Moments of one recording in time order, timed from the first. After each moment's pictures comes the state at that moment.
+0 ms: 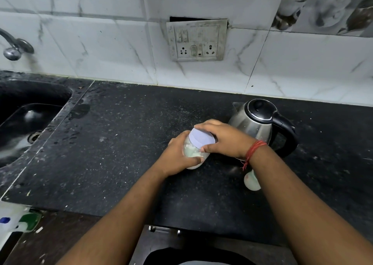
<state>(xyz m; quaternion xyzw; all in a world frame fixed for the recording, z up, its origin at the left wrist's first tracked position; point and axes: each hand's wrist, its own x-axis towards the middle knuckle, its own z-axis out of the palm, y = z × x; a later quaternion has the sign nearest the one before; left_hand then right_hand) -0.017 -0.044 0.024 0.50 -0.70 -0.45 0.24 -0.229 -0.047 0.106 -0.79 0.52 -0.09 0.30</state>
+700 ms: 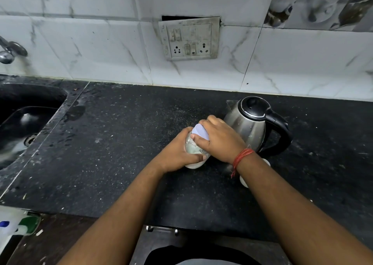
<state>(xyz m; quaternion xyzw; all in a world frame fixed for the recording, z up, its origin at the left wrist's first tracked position) -0.034 -0.041 0.055 0.43 -0.69 -0.53 0.24 -0.216 -0.031 0.094 -0.77 0.61 -0.13 0.11</state>
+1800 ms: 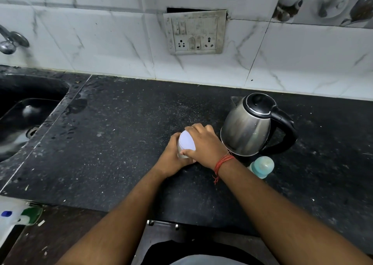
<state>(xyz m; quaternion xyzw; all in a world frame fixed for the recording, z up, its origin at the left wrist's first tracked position) -0.016 -0.037 -0.016 0.51 -0.64 -0.50 0.27 -0.174 -0.030 0.052 -0.79 0.60 -0.08 0.10</state>
